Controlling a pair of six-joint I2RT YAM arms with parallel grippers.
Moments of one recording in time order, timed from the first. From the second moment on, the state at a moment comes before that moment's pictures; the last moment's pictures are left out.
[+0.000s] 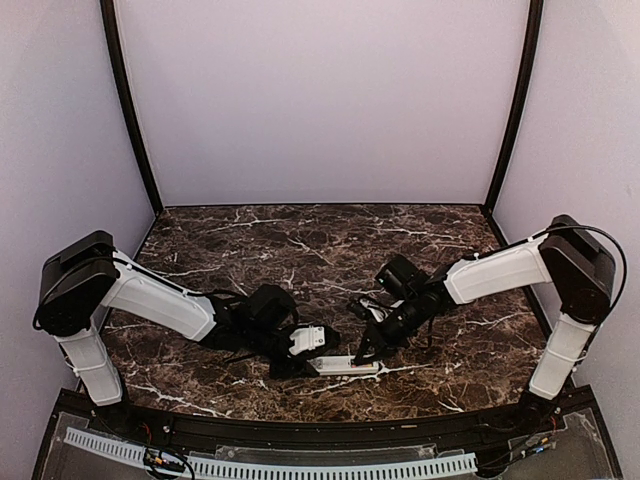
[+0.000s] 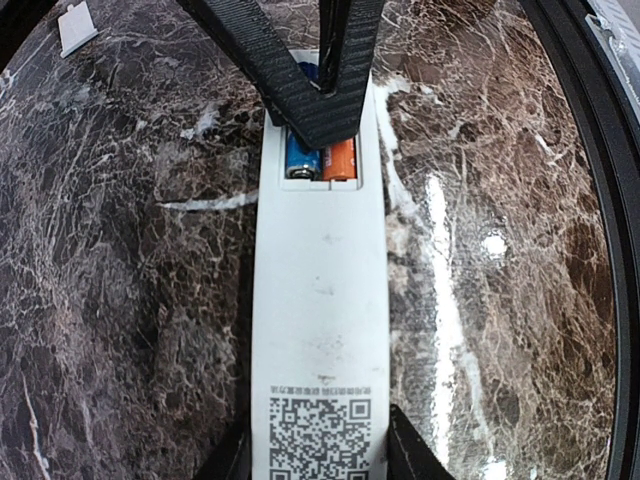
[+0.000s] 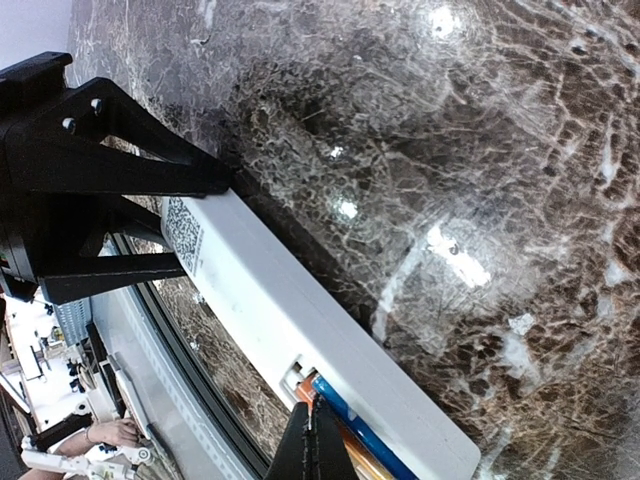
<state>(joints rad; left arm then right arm) -1.01 1.77 0.82 0.04 0.30 0.40 0.82 1.76 0.91 -0.34 -0.66 0.44</state>
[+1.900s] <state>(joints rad) -0.98 1.71 1.00 -0.24 0.31 0.37 0.45 1.76 1.40 -0.77 -0.35 -0.06</state>
